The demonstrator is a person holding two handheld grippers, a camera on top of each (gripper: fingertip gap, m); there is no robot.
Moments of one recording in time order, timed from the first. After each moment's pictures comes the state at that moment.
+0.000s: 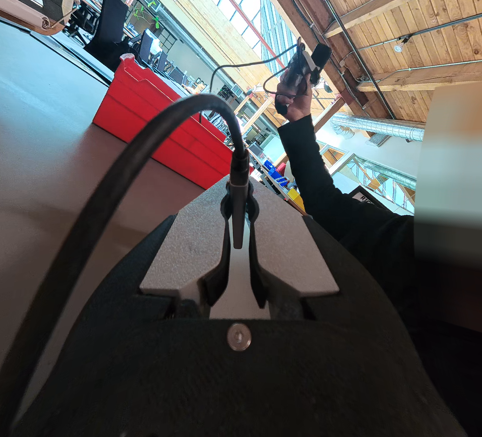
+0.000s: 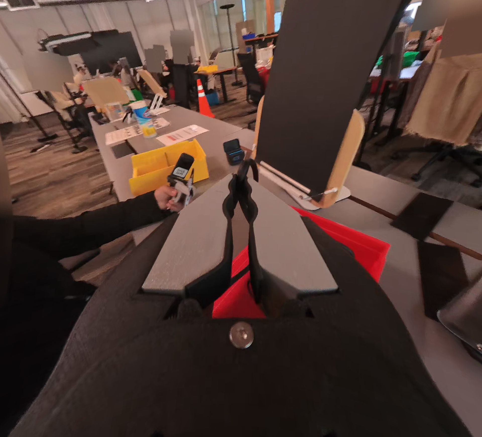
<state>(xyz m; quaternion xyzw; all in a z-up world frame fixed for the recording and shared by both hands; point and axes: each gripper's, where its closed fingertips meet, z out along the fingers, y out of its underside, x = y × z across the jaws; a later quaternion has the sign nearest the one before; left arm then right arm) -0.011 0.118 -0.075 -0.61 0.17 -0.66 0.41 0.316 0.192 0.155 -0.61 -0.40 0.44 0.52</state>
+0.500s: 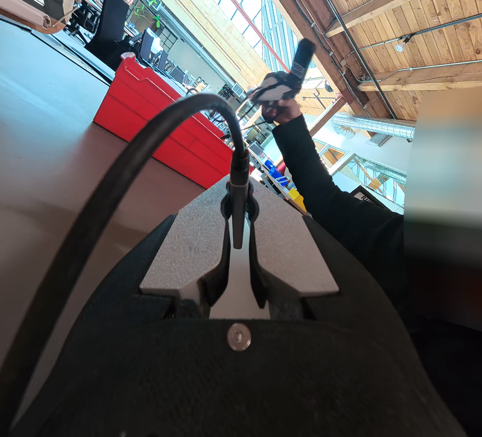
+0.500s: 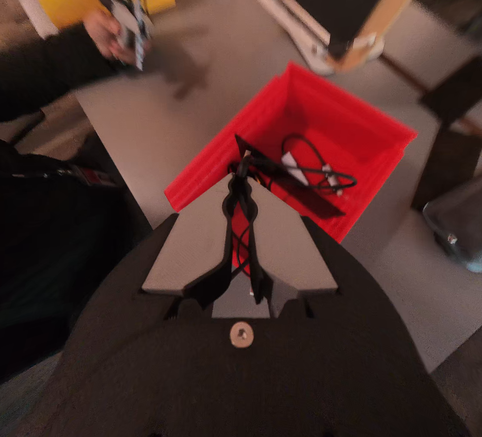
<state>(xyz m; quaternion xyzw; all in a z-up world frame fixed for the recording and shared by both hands) -0.011 0.118 -0.076 -0.61 0.17 -0.66 0.40 0.314 0.198 0.017 -0.74 -0.53 0.27 0.31</state>
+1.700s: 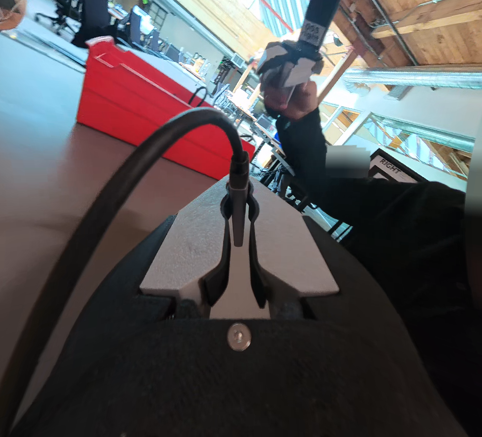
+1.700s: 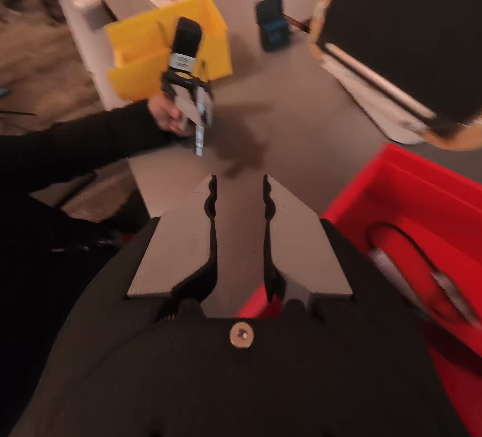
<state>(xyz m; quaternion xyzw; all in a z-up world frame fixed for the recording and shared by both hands) 0.012 0.104 -0.080 -0.61 0.25 -0.62 0.42 0.165 0.138 0.004 -0.69 -0.52 0.37 0.34</state>
